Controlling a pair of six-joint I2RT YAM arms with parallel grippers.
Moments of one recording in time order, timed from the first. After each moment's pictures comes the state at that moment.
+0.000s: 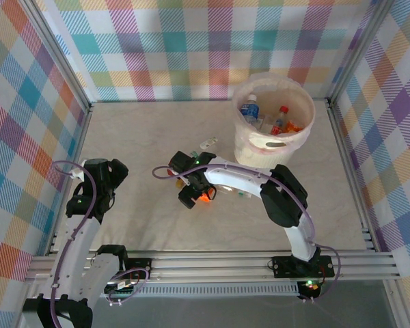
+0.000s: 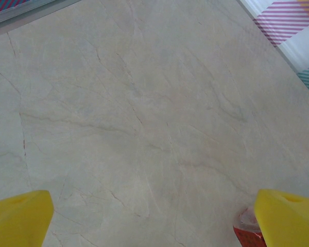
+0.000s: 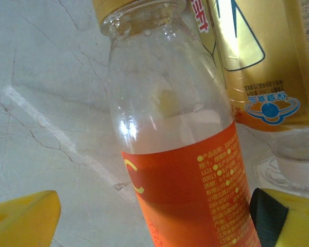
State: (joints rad) left arm -0.01 0.79 0.71 -0.65 -0.27 -0.82; right arm 1.00 2.05 1.64 -0.97 0.11 0.11
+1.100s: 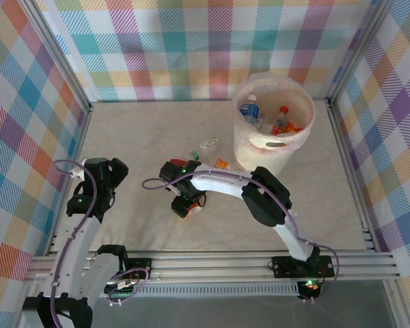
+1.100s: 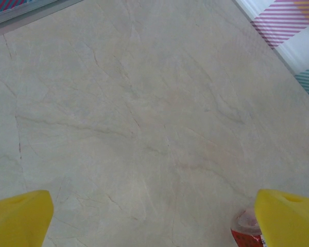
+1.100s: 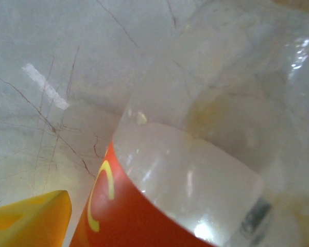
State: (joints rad) left arm -0.01 0.80 0.71 -0.63 -0.27 -0.82; right arm 1.06 2.20 1.73 -0.97 0.02 0.09
